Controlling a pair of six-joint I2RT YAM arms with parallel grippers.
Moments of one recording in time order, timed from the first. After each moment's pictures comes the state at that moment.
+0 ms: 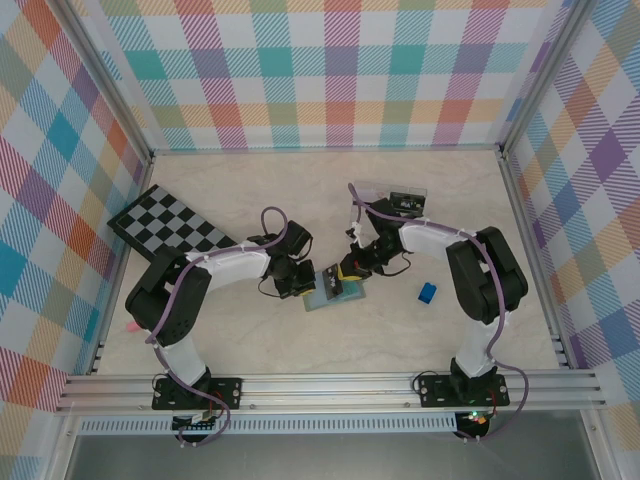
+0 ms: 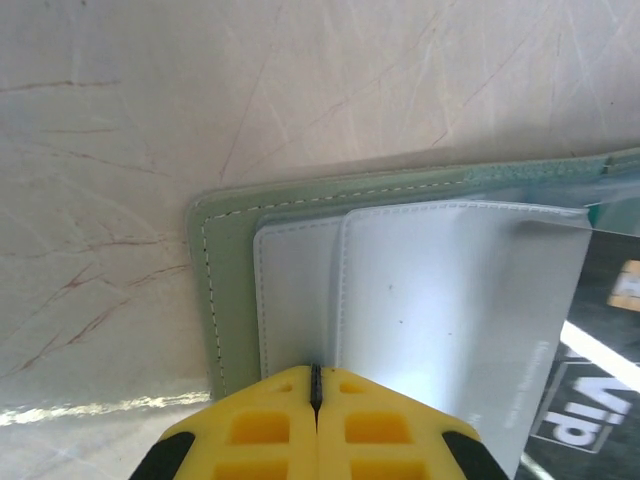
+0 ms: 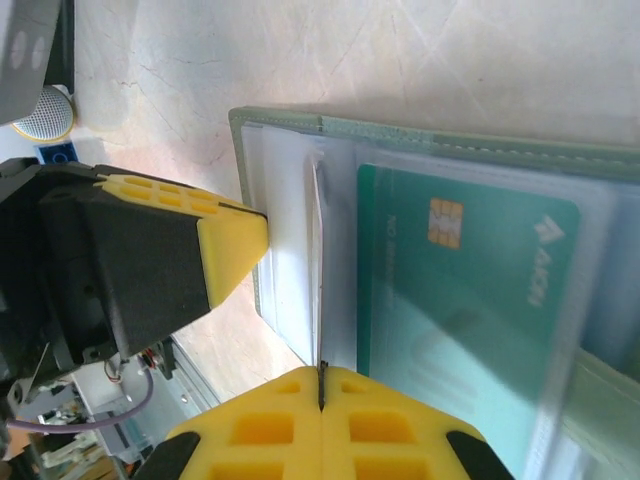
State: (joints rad) left arm -0.65 1.75 1.00 -0.50 0.27 -0.94; right arm 0.48 1.84 1.13 -0.60 -0.78 0.35
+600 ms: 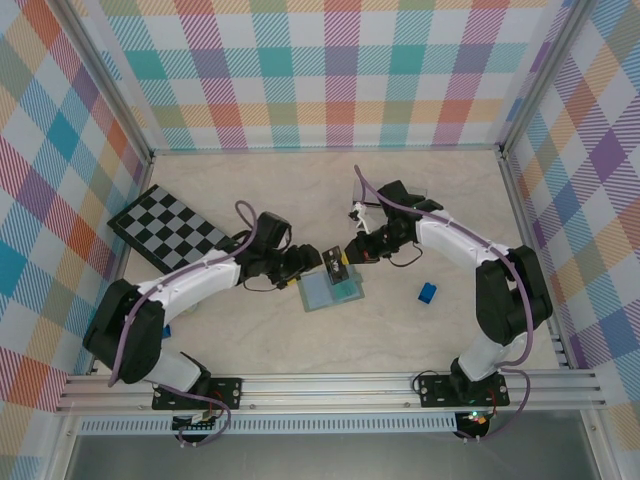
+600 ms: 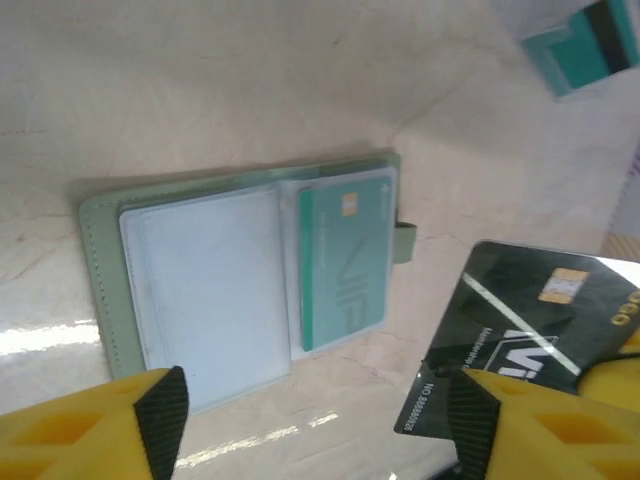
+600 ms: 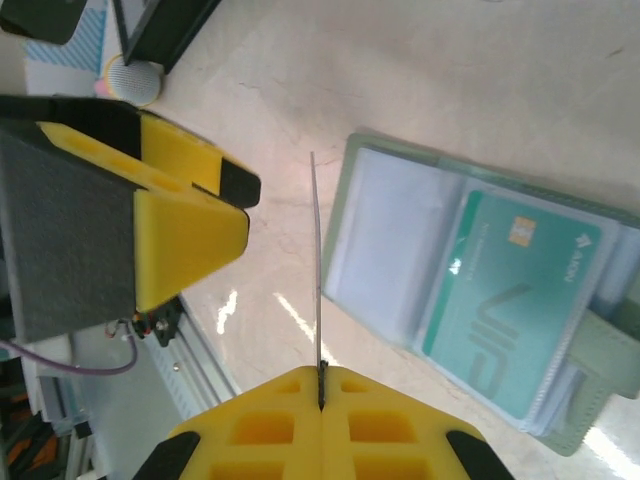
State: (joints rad) left arm -0.57 1.45 0.88 -0.35 0.36 -1.01; right arm 0.45 1.67 1.20 -0.73 -0.79 0.15
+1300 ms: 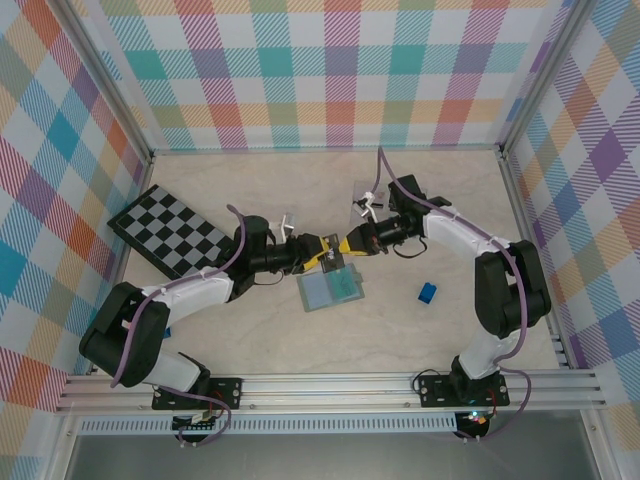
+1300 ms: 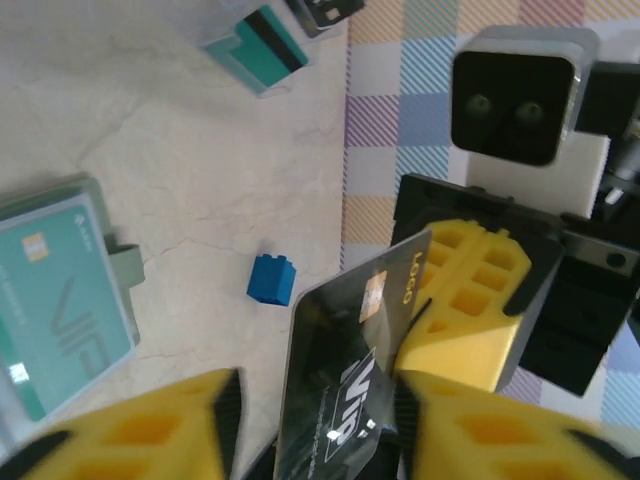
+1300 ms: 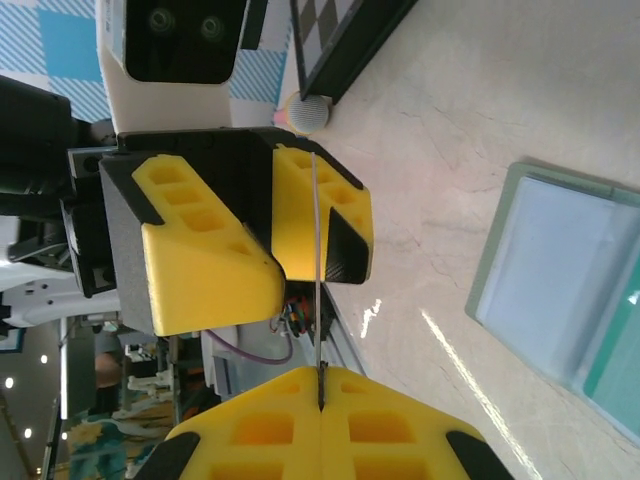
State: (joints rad) left arm -0.52 1.44 0.67 0.39 0.67 -1.20; right arm 0.37 1.71 1.20 -0.63 -1.16 0.26
